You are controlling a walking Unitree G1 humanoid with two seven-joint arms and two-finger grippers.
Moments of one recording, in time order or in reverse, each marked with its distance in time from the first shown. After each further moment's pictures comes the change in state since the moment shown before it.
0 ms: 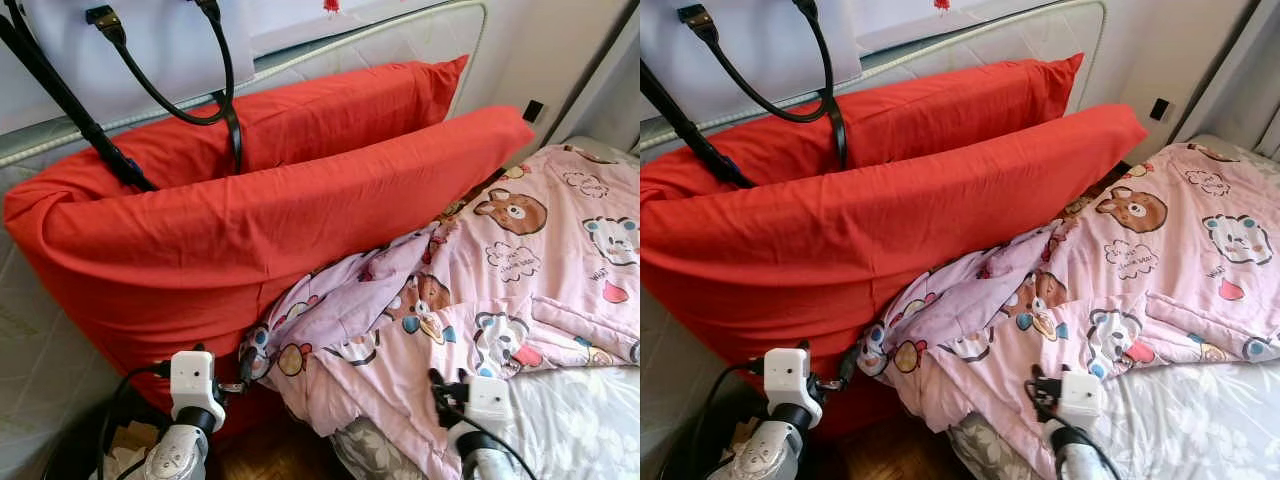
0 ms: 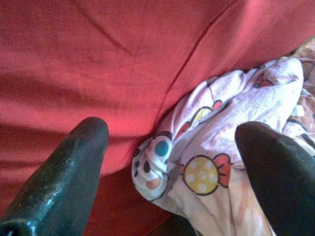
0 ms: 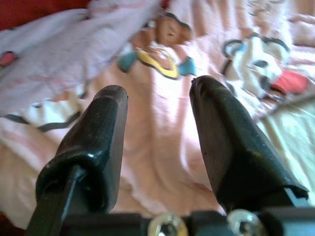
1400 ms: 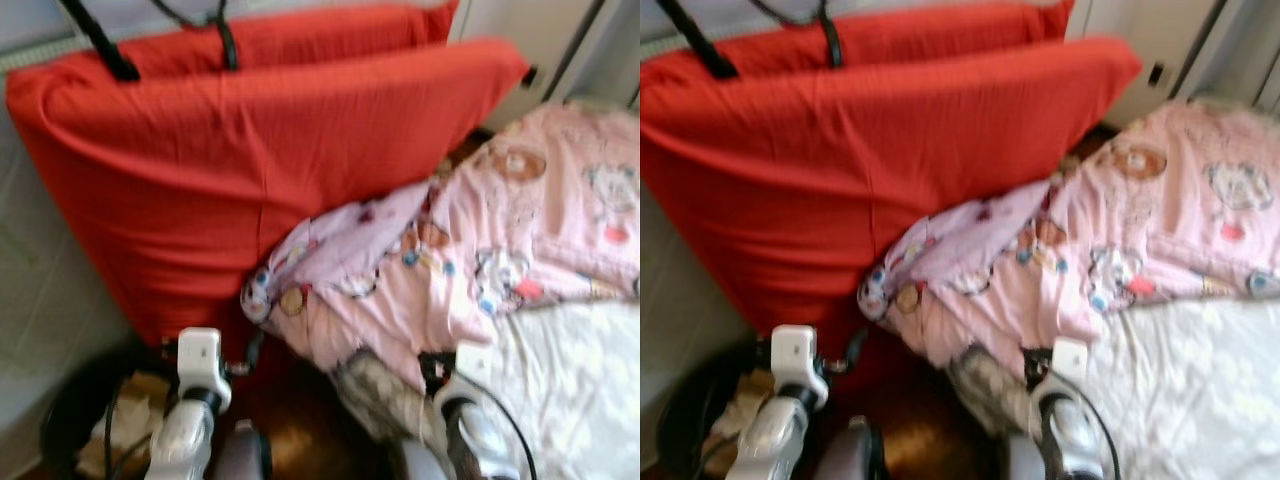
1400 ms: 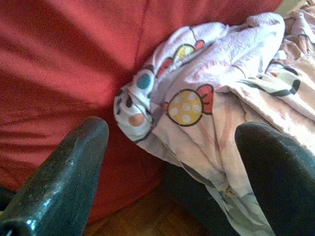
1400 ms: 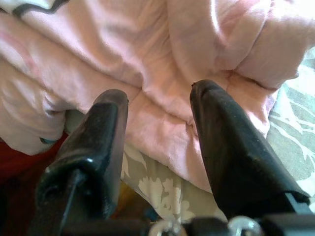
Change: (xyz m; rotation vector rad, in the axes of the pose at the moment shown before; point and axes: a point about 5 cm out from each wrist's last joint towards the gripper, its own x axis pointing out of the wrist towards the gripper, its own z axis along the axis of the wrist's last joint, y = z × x) left arm 0.020 -0.011 0.022 -0.003 -0.005 -0.048; right arm 0.044 0.034 0.024 0.065 0.148 0.050
